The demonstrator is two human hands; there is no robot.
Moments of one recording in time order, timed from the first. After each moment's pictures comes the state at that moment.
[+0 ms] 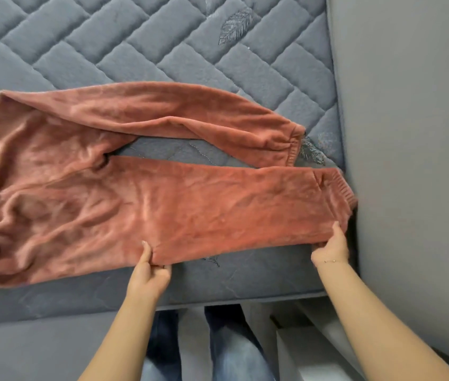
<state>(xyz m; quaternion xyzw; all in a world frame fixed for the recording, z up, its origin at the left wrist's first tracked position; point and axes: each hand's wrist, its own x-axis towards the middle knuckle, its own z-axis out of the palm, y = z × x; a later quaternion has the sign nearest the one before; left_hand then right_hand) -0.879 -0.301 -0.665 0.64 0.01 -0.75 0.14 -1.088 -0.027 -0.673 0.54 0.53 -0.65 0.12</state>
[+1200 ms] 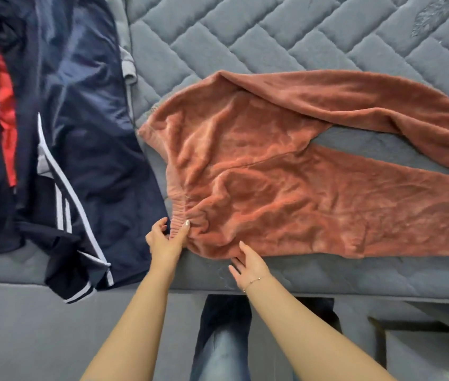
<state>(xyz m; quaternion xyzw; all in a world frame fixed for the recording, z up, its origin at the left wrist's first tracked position) -0.644 -0.641 -0.668 0.65 -0.55 -0.52 -0.04 -0.724 -0.496 -0.672 0.53 0.47 -0.54 0.45</state>
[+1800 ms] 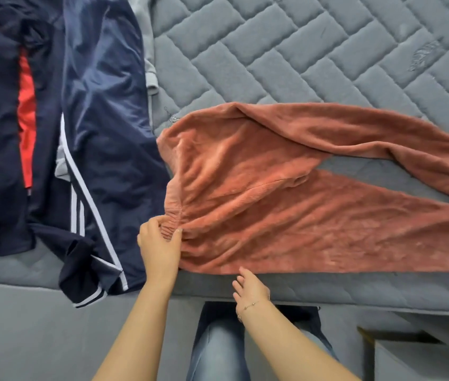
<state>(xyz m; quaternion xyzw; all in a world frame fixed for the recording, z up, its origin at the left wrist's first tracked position) -0.633 -0.674 -0.625 0.59 -0.70 -0.41 0.03 -0.686 -0.515 -0.635 0.56 0.55 -0.48 0.39</state>
